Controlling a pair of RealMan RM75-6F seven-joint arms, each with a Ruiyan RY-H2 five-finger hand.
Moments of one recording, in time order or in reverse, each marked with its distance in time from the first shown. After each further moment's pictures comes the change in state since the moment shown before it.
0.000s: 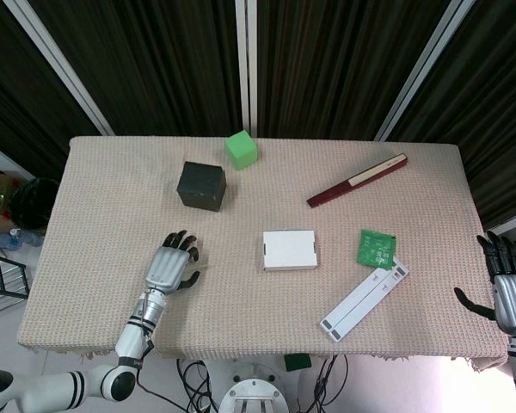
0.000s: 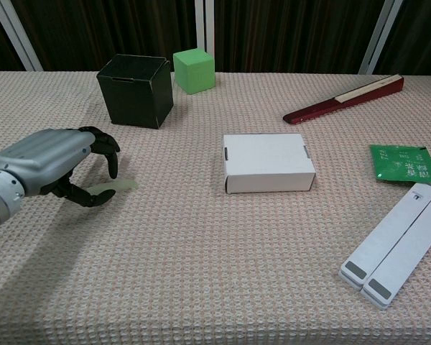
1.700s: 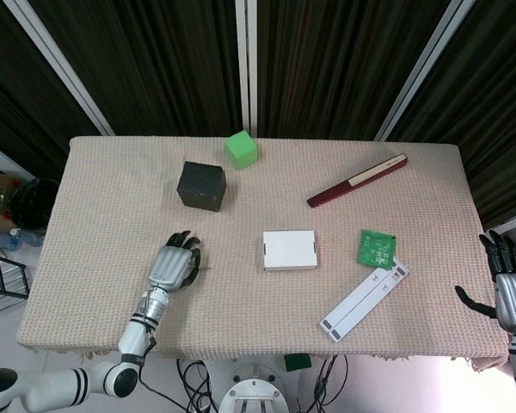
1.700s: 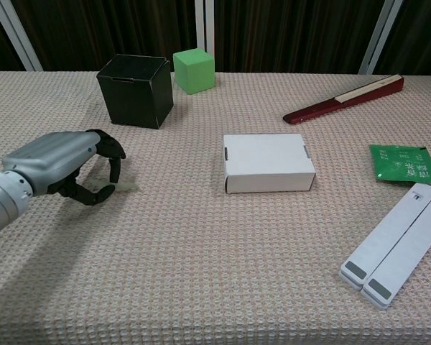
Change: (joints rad) left arm -0.013 -0.015 -0.009 0.032 -0.004 -0.030 -0.089; right arm 0.003 -0.019 0.008 0.041 0.010 -0.006 0.021
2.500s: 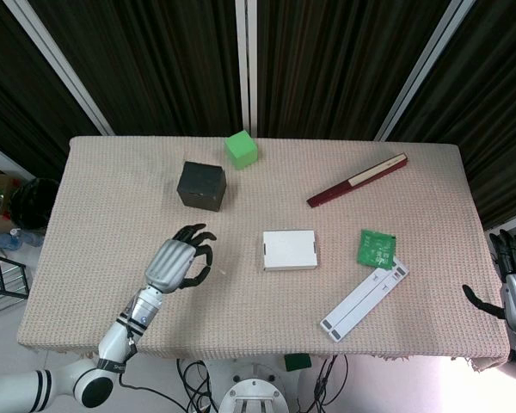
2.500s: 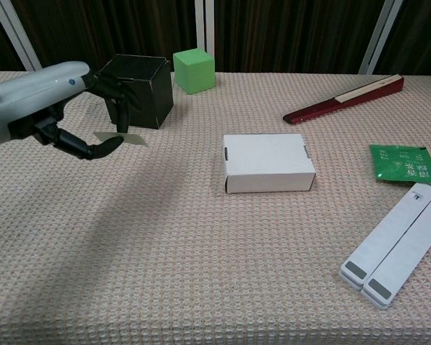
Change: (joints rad) left arm -0.031 0.268 -0.020 -0.374 0.160 -0.024 -0.179; right arm -0.014 0.008 0.010 0.014 0.012 0.024 0.037
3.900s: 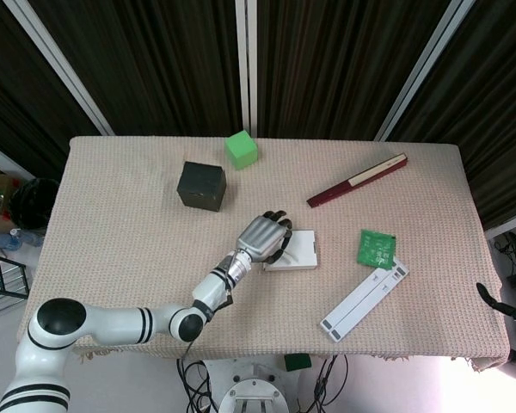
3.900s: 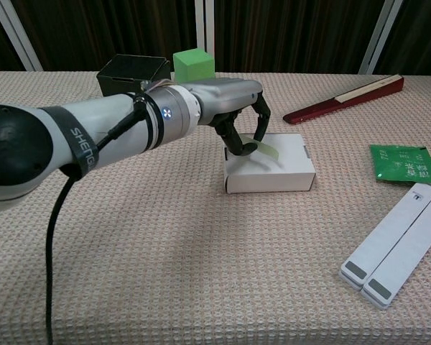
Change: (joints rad) left arm -0.561 -0.341 -0.176 0.433 -0.517 -0.311 0.260; right arm -0.016 0.004 0.016 0.064 -0.003 0.028 0.110
